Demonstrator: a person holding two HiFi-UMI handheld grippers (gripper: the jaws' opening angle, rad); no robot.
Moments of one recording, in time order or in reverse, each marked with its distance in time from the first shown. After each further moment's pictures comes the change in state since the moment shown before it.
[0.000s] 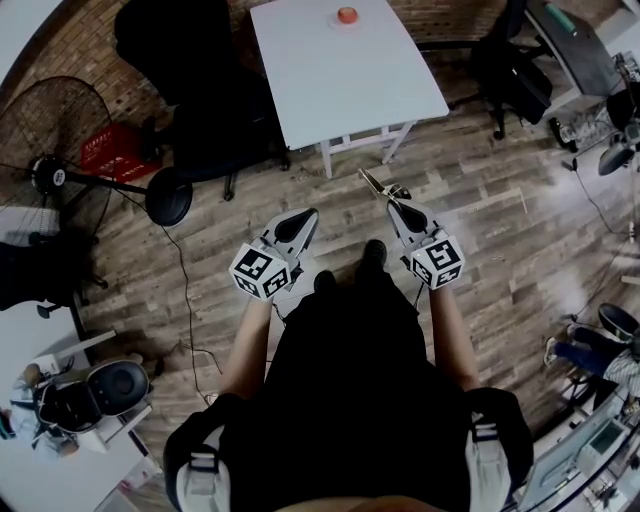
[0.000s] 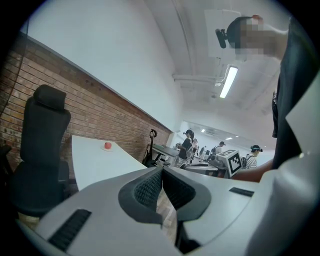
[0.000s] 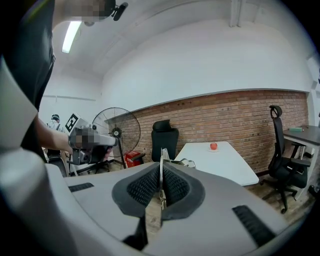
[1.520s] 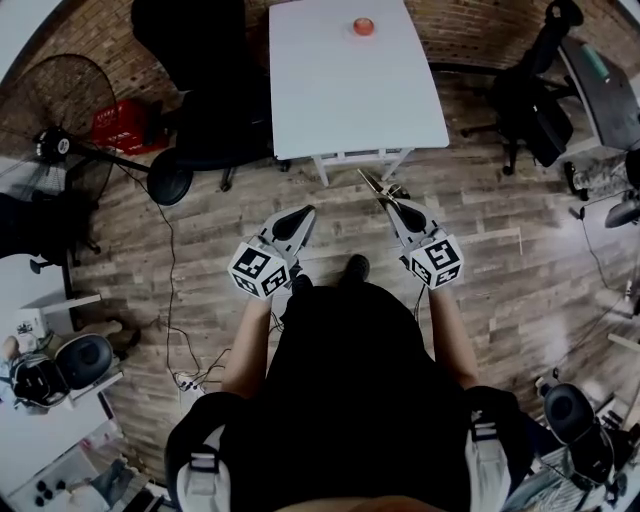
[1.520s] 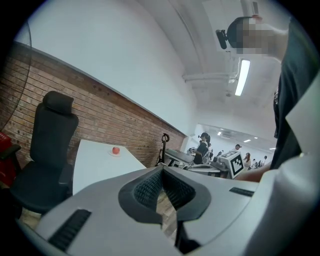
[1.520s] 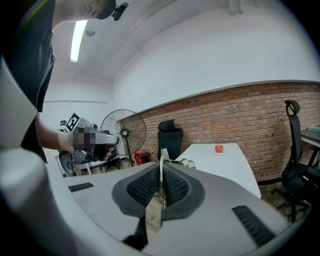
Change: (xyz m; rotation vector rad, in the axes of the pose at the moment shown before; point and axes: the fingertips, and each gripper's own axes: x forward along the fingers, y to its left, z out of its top) left arm 0.108 -0.005 0.021 -0.024 -0.054 0.188; right arm 0.011 -0.123 0.013 -0.038 0.012 0.177
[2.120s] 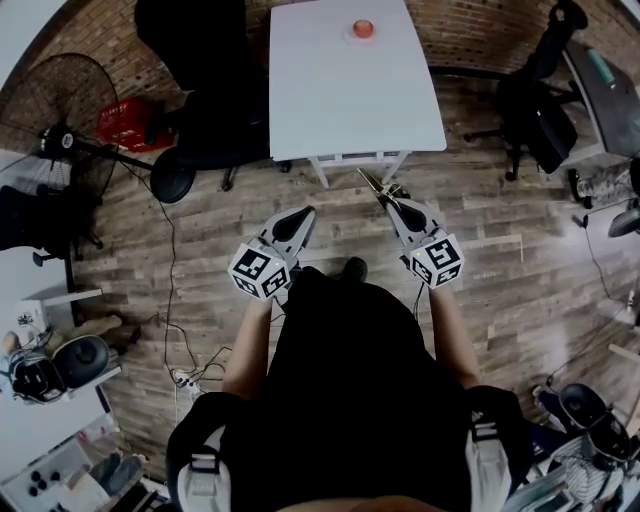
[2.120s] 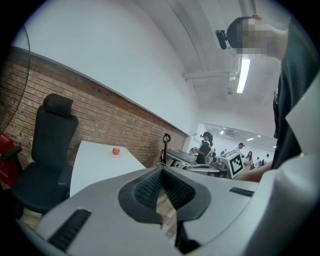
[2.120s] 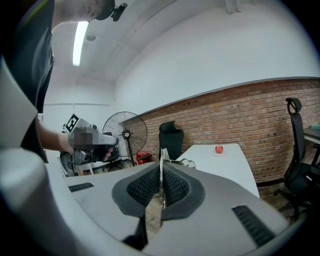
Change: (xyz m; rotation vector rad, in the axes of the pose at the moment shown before) left arm 0.018 -0.016 -0.001 0.009 -0.005 0.034; right arm -0.010 -0.022 -0.002 0.000 -0.015 0.033
